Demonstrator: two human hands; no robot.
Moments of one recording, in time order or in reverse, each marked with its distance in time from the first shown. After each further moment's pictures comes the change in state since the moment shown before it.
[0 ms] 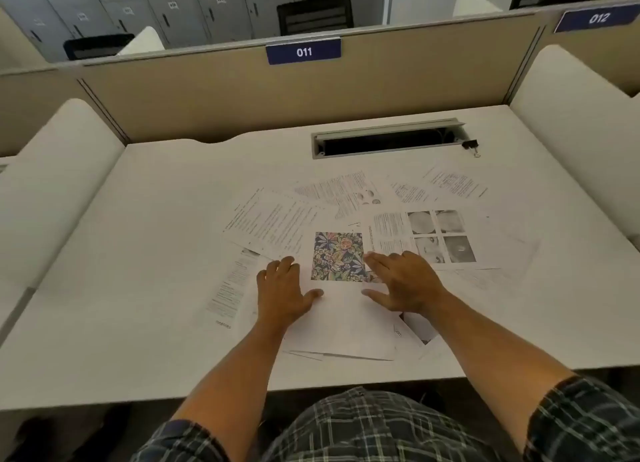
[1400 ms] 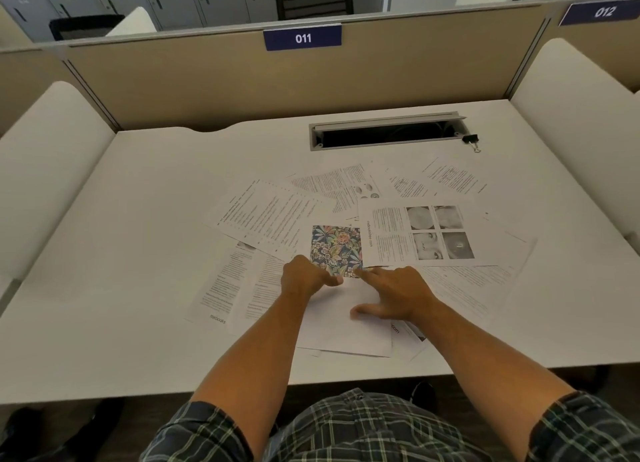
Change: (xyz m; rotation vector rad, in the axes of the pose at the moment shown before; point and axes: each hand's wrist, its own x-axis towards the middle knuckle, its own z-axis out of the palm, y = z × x) left_hand 0.040 0.047 -0.012 -0.662 -0.409 -0.464; right_hand -0.005 -0.017 0.027 0.071 -0.122 0.084
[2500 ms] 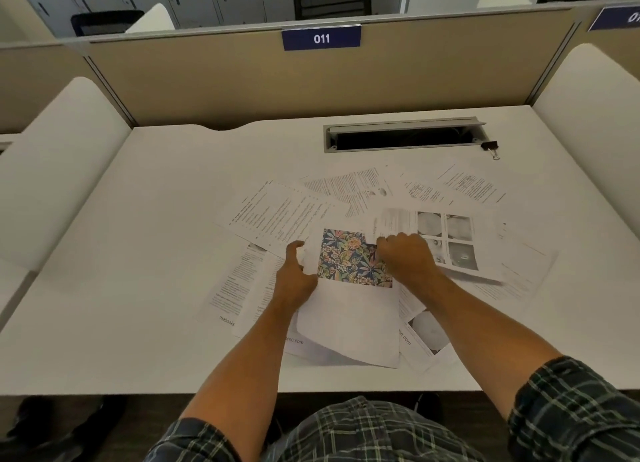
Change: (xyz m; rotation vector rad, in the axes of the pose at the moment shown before) left_hand 0.005 -0.039 -0.020 -0.295 0.124 0.212; right_hand 0.067 0.019 -0.034 -0.218 0.030 0.163
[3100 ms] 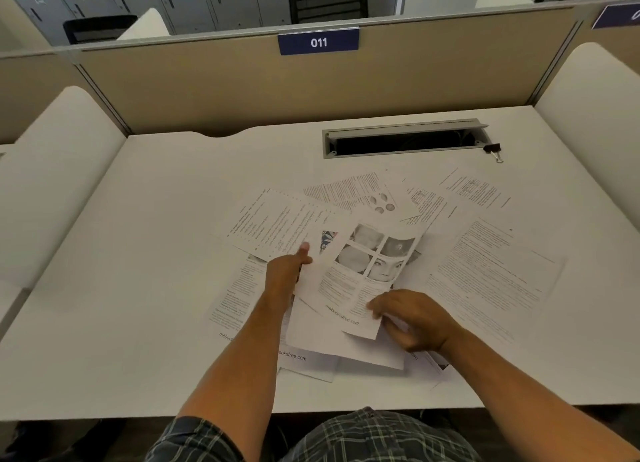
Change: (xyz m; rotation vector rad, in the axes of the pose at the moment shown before) left_hand 0.046 0.001 -0.014 -0.453 0.045 -0.222; right_hand -0.074 -0.011 0.021 0.780 0.288 -0.431
